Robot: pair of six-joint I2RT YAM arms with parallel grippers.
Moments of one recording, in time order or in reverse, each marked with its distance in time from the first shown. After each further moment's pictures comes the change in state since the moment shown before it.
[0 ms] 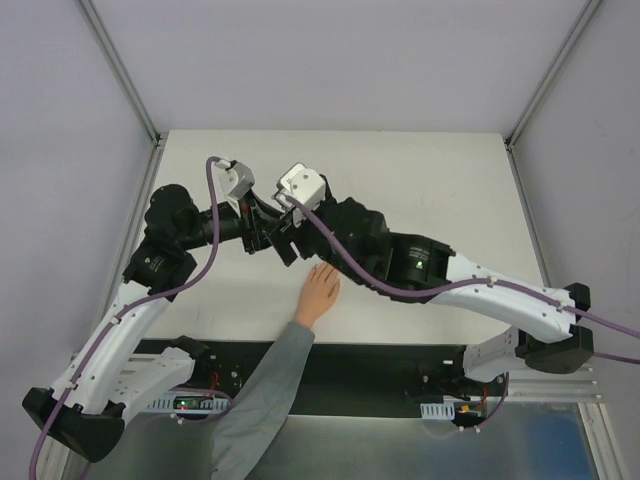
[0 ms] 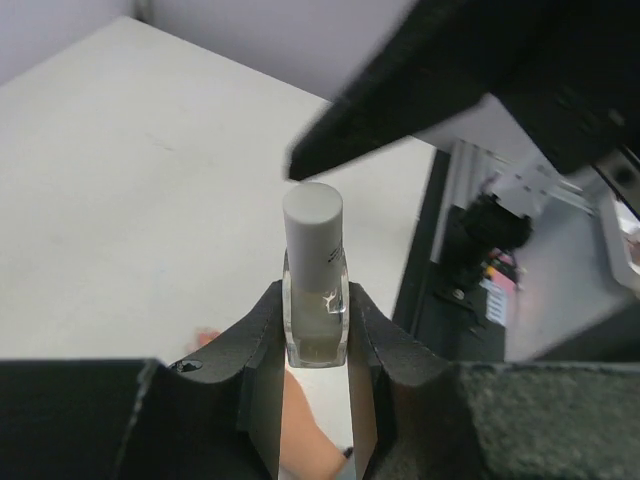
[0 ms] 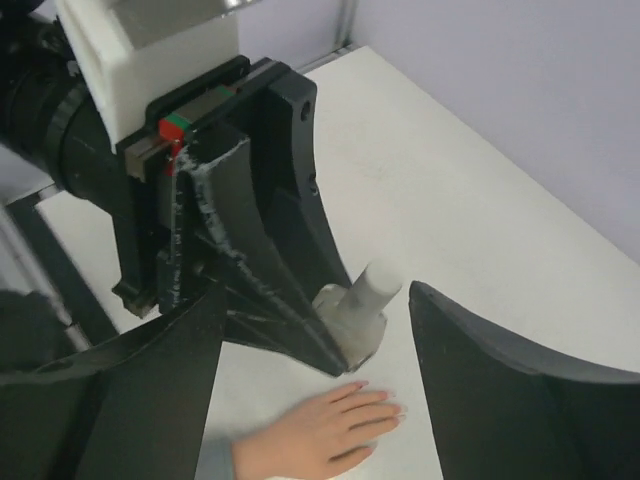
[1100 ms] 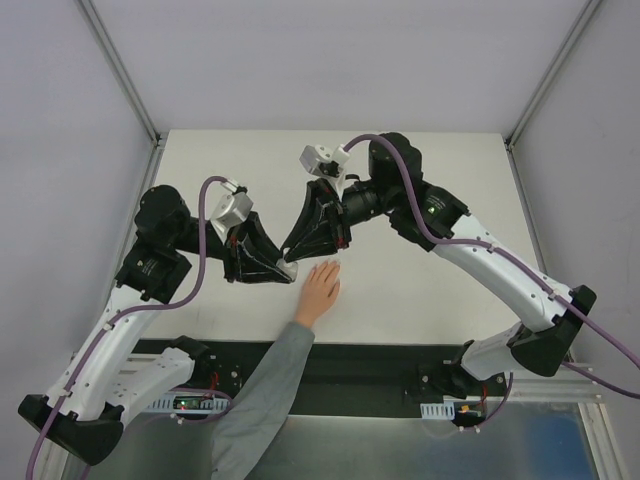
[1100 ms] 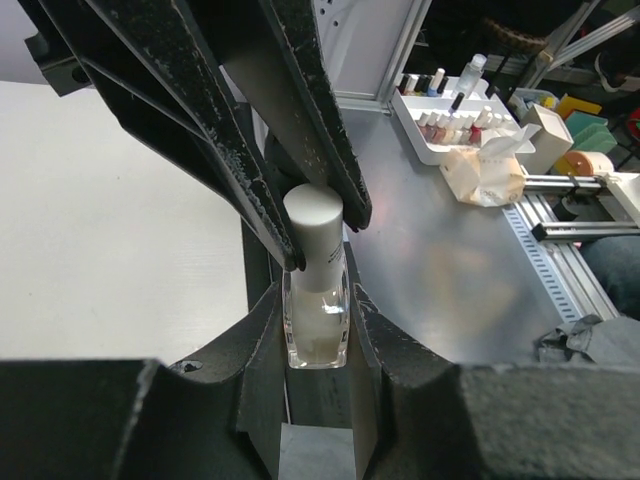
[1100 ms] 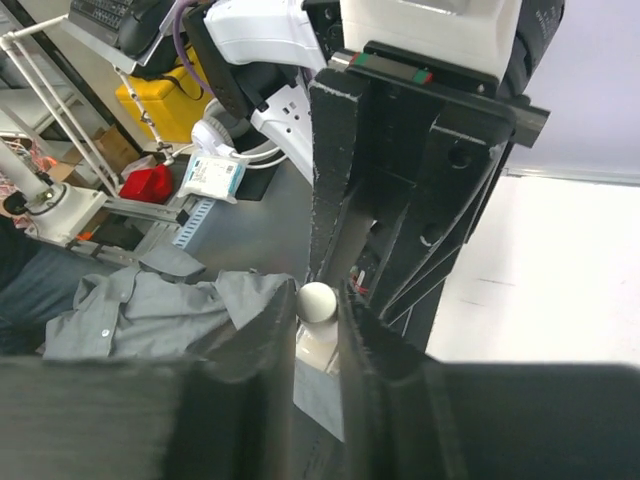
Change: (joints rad) left arm -0.001 -0.018 0.041 -0.003 0.593 -0.045; right arm -0.469 -0.003 -0.050 0.129 -1.724 0.188
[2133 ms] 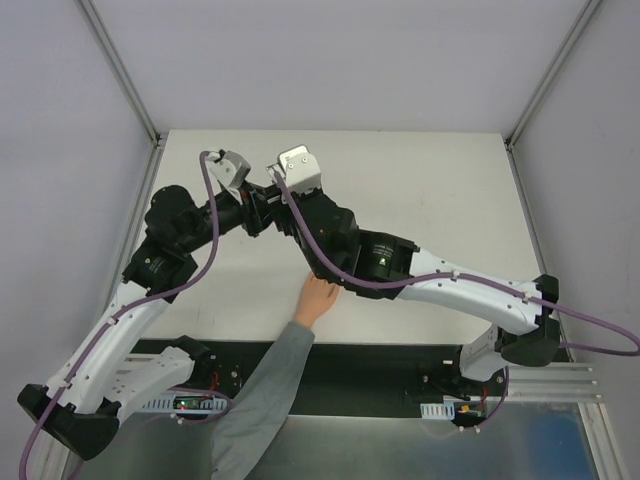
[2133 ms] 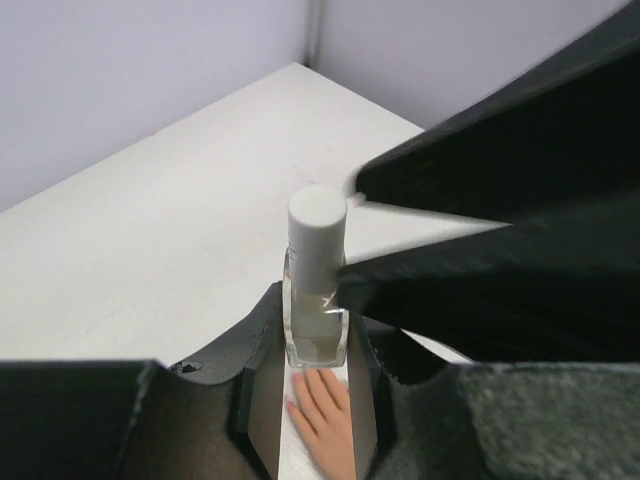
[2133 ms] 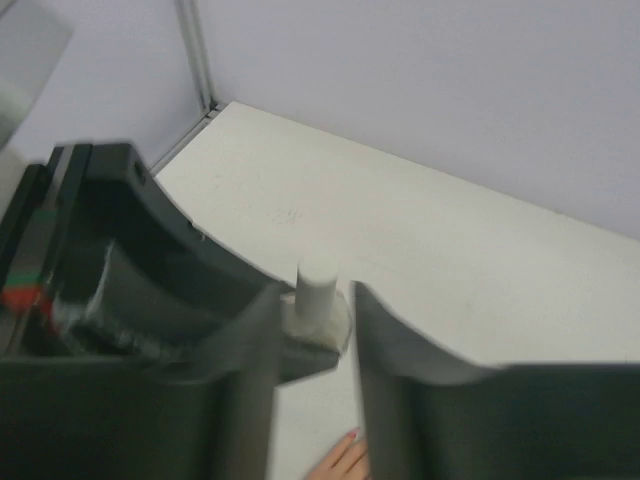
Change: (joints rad) left arm -0.066 0.037 -0.007 0.007 -0.910 0.142; right arm 0.441 0.129 0.115 0.040 2.009 -0.105
